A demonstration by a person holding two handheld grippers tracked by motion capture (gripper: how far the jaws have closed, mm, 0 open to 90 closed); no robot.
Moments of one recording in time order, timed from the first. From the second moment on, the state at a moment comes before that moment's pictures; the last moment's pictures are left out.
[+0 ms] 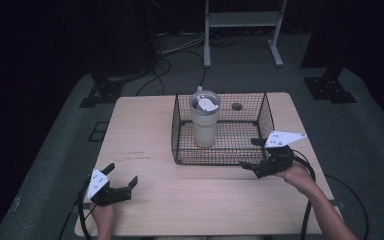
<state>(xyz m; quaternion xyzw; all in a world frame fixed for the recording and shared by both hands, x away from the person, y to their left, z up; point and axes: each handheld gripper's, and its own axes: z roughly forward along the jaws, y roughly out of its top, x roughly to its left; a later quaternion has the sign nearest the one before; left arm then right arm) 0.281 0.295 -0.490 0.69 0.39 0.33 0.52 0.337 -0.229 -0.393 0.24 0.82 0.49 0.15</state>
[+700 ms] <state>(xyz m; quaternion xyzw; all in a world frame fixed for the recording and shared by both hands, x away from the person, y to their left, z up) 0.281 0.294 -0.490 0.69 0.39 0.33 0.52 0.310 -0.245 -0.416 0.25 0.82 0.50 0.14</state>
